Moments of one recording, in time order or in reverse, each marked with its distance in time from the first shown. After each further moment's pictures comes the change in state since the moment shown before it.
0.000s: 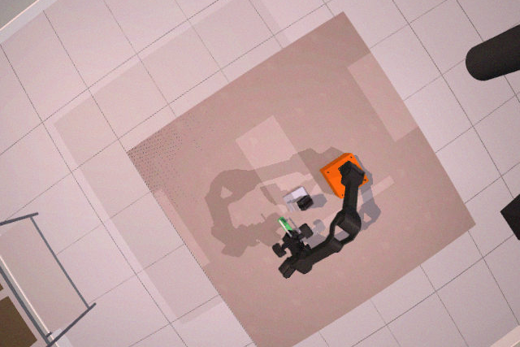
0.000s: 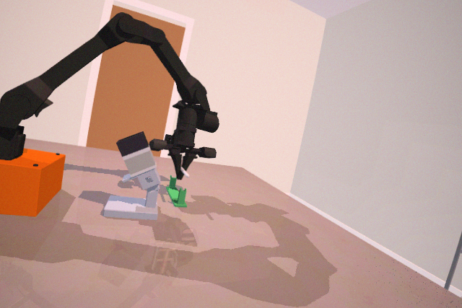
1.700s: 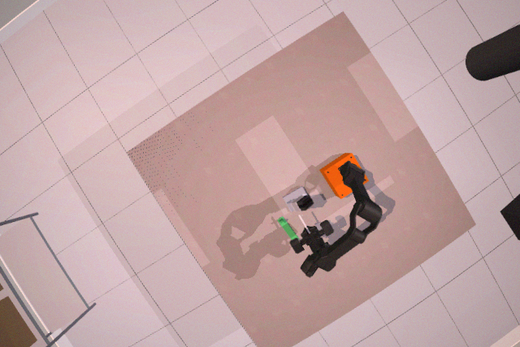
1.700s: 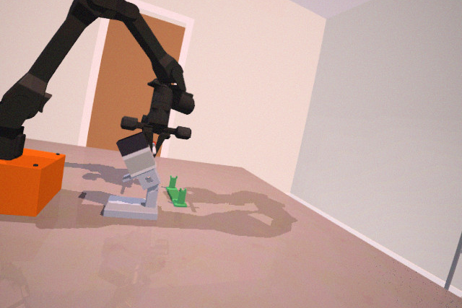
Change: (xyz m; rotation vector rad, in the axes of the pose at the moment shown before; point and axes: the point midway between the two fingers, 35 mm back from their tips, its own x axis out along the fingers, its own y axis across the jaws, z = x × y) arm -0.046 0.081 0.009 0.091 -0.008 0.018
